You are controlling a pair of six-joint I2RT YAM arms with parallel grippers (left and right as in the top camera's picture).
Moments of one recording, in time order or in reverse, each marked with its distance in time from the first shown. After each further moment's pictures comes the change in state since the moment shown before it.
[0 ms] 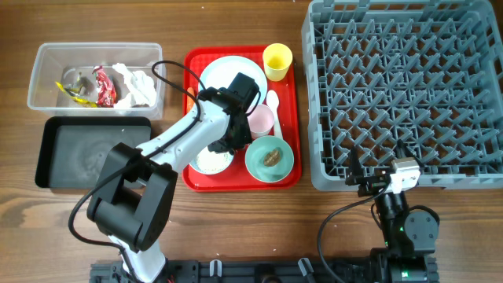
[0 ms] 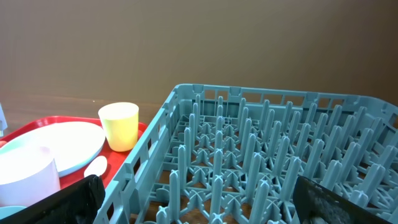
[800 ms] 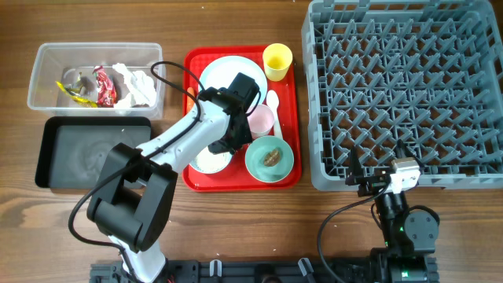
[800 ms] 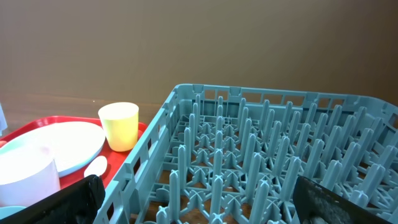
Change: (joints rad) left arm 0.000 0.000 0.000 0.000 -0.001 -0.027; right arm 0.000 0.000 0.000 0.000 0.000 0.000
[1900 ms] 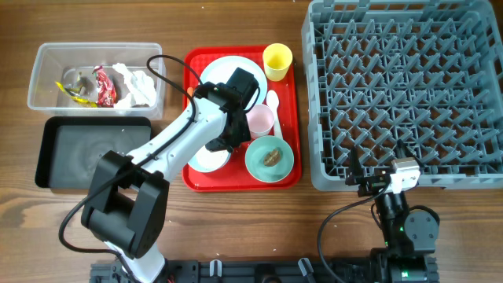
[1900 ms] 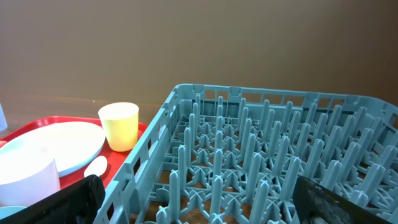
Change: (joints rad) left arm 0.000 -0.042 0.049 -0.097 -0.010 0.031; right arm 0.000 0.000 0.000 0.000 0.000 0.000
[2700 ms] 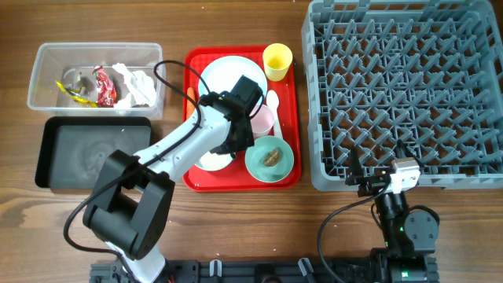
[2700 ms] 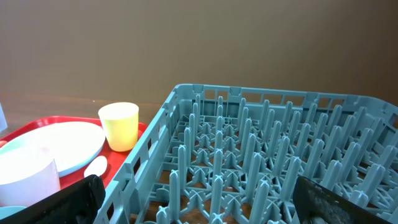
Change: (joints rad) left arm -0.028 0.000 -0.084 0.124 -0.011 0.008; right arm 0.000 0.000 0.000 0.000 0.000 0.000
